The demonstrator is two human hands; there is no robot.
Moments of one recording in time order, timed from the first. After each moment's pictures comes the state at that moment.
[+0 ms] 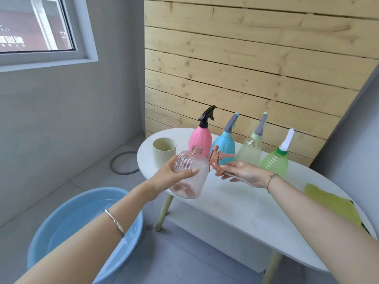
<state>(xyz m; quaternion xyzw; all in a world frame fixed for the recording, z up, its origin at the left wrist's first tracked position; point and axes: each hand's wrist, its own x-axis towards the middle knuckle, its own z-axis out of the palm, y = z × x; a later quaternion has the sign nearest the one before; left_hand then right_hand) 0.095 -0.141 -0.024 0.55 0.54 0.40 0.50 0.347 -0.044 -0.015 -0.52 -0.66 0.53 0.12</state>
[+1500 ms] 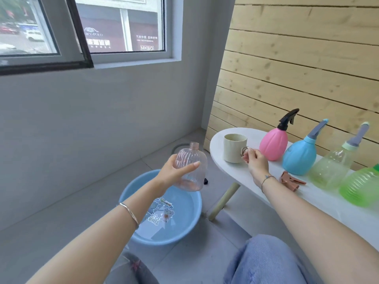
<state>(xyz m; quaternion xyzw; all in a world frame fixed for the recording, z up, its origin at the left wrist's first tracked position) -0.060 -0.253 -0.054 0.38 0.62 0.52 0.44 0.153 -0.079 -0.058 -0.54 -0.58 0.42 0.44</state>
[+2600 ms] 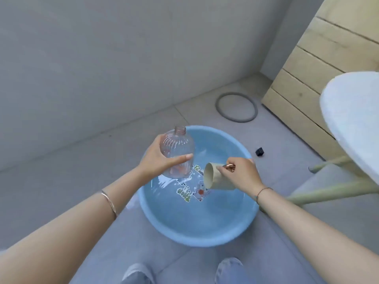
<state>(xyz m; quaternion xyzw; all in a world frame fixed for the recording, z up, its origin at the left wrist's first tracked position) -0.236 -0.246 -0.256 0.29 0.76 0.48 0.32 -0.044 -0.083 -0.290 -0.41 -0.87 0.27 0.07</state>
